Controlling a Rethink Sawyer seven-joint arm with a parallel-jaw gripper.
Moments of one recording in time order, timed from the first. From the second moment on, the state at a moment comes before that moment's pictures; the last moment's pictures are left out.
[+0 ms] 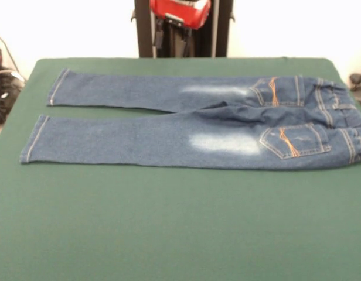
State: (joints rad) arm -0.07 -0.72 -0.28 2.07 0.12 0.21 1.77
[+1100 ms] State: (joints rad) arm -0.01 -0.67 -0.27 2.10 0.37 0.13 2.01
